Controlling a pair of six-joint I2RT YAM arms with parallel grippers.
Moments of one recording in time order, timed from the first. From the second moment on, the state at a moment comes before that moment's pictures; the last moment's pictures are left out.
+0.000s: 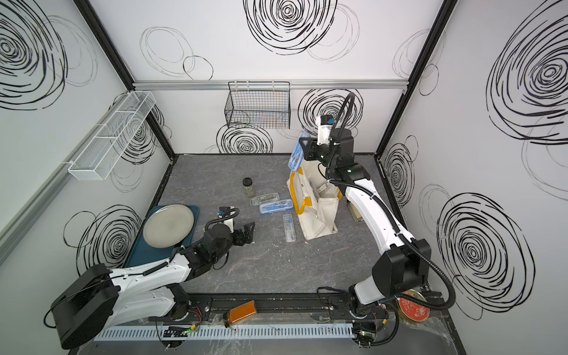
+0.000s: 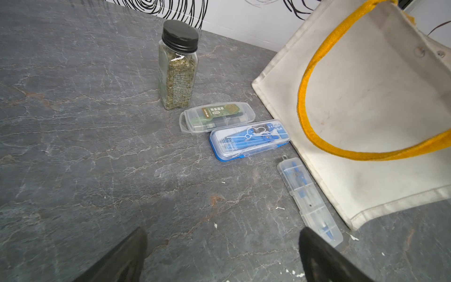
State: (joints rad) left arm -0.73 1.16 0.35 0.32 -0.31 -0.56; right arm 0.31 1.47 1.43 -0.16 -0.22 0.29
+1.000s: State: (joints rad) left arm -0.90 1.42 0.60 0.15 -0.36 -0.54; right arm 0.31 1.59 1.20 -0.16 0.03 0.26
